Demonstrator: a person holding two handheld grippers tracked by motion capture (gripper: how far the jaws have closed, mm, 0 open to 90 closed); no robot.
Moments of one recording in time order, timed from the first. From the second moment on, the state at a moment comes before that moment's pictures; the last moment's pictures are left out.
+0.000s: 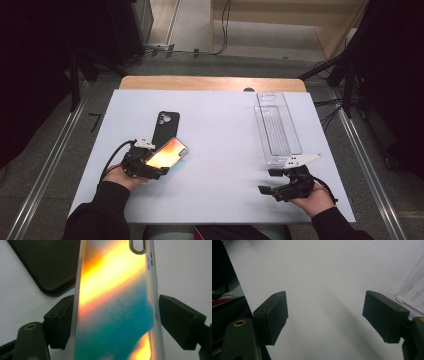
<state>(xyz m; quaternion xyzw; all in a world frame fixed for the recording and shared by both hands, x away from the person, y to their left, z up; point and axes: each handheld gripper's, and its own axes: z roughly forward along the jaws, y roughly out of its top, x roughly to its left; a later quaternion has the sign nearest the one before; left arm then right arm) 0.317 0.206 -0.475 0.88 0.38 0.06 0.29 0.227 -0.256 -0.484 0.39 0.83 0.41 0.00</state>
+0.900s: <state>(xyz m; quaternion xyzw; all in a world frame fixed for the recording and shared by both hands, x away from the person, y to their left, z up) 0.308 0.153 -0.435 0.85 0.37 0.05 0.37 0.231 -0.239 -0.462 0.40 0.80 0.45 0.02</state>
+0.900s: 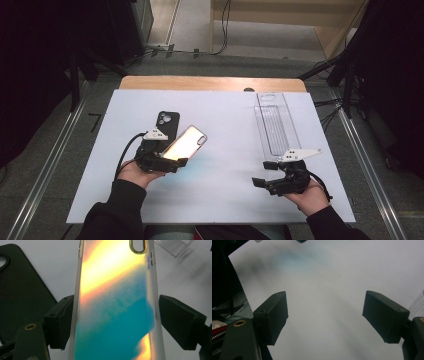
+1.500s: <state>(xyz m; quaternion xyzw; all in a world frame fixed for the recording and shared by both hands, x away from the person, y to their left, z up) 0.305 0.116 -0.446 0.82 0.38 0.08 0.43 0.248 -0.208 -0.446 0.44 0.77 0.46 0.02</state>
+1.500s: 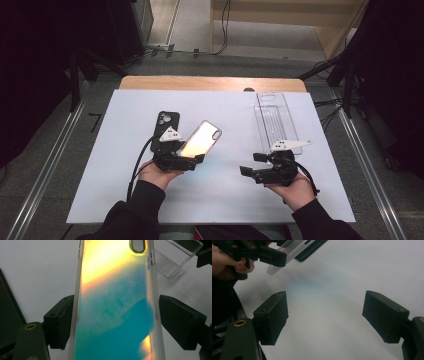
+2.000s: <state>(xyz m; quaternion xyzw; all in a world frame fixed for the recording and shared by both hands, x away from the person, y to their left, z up) 0.295 0.107 -0.459 0.78 0.39 0.07 0.48 0.265 -0.185 -0.434 0.46 0.75 0.48 0.03</state>
